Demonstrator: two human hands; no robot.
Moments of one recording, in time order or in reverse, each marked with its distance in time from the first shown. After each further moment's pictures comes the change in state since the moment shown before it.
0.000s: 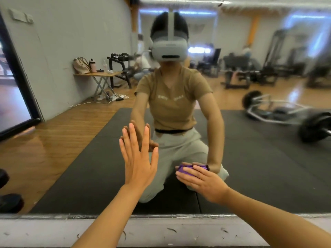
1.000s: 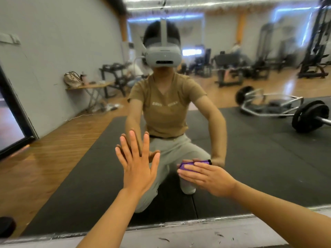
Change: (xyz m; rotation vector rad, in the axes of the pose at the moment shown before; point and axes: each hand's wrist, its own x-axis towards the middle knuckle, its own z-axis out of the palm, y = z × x) left_hand -0.001 0.049 0.043 0.119 -0.010 0.135; right_hand -0.055 0.051 0.009 -0.027 0.134 0.046
